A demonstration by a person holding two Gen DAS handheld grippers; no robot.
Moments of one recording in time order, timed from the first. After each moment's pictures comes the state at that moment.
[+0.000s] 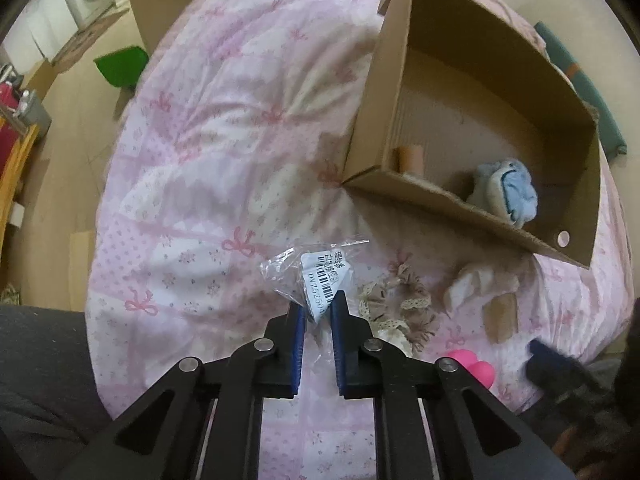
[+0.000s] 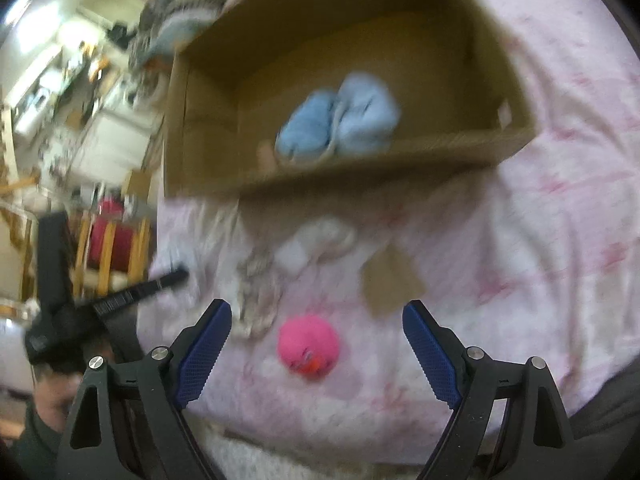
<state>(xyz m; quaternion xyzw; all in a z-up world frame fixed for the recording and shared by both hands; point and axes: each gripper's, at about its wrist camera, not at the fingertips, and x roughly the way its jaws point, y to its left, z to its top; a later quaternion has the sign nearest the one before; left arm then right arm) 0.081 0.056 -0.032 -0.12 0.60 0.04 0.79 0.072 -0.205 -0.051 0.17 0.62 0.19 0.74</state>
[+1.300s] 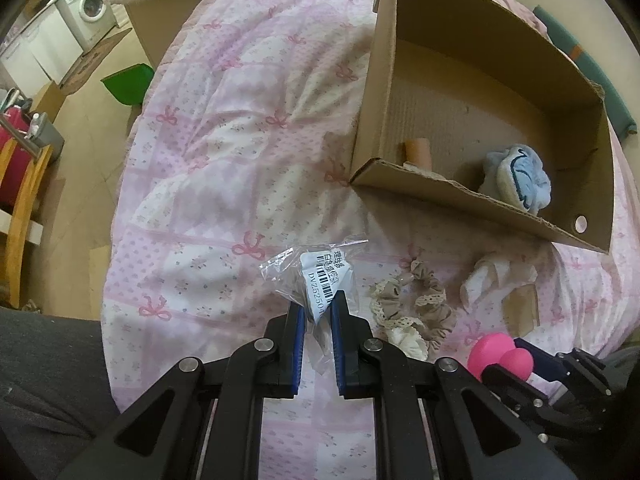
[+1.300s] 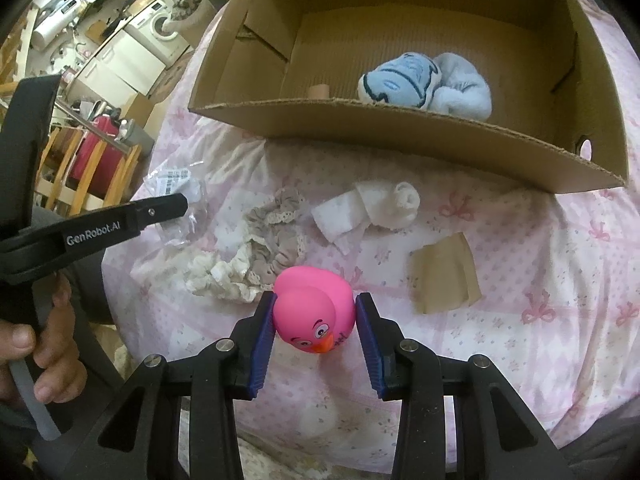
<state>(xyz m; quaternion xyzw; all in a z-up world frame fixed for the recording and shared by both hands) 0.082 0.047 -0.039 -0.07 0.61 0.06 0.79 0.062 -0.152 -0.054 0.04 0.61 0.24 0.75</state>
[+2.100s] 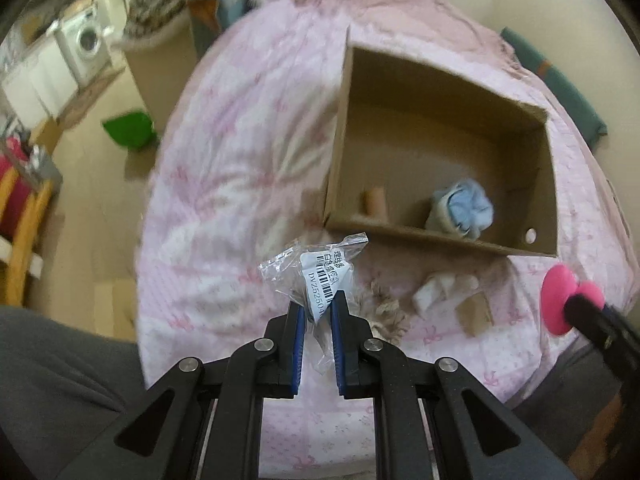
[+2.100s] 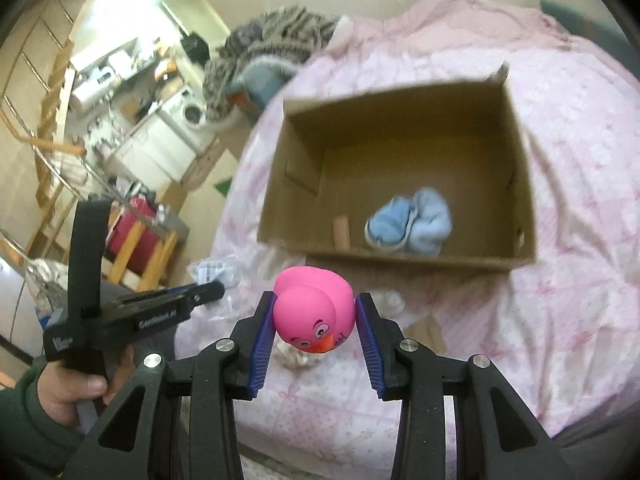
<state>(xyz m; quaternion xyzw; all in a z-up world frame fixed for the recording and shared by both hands) 0.056 0.032 0.036 -0.05 0.53 0.03 0.85 0.048 -0.199 0.044 0.13 0.47 0.25 0.84</state>
